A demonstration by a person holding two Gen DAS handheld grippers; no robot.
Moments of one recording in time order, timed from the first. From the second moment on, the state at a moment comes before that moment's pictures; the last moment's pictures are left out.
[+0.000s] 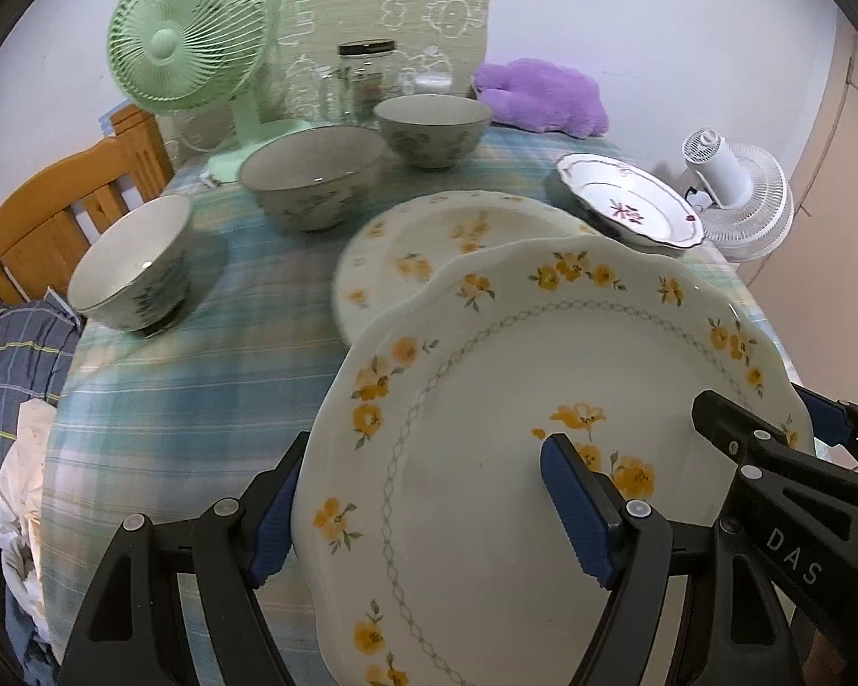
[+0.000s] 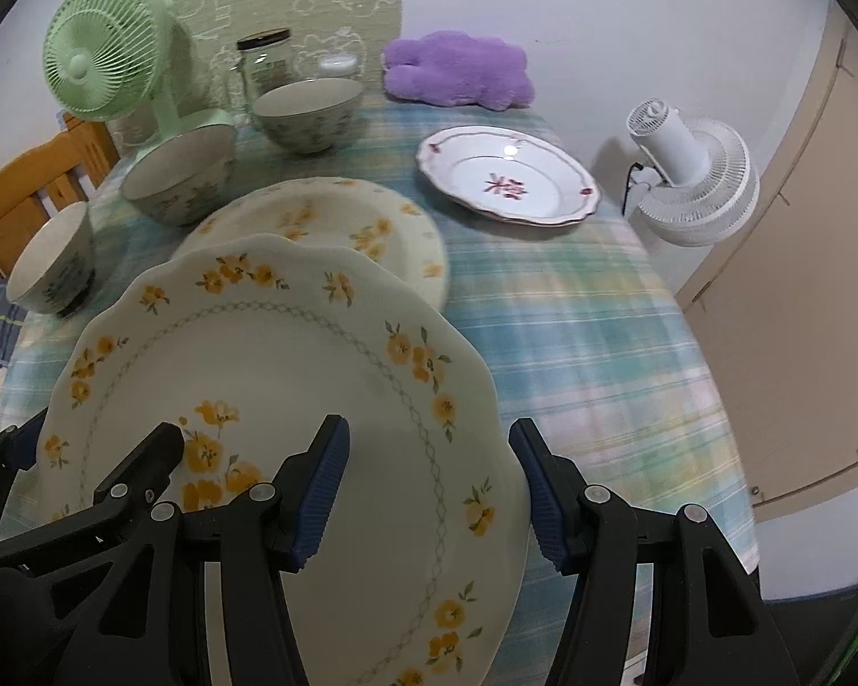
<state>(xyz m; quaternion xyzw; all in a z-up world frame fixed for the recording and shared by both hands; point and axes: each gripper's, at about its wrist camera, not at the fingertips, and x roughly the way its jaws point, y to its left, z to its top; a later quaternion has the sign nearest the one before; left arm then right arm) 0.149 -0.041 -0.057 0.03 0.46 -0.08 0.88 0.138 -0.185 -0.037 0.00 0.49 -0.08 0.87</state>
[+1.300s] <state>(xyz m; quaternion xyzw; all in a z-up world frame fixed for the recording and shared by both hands) 0.163 -0.202 -0.111 0.05 0.52 -0.09 0.85 0.154 -0.354 -0.095 0.02 0.55 -0.09 0.83</state>
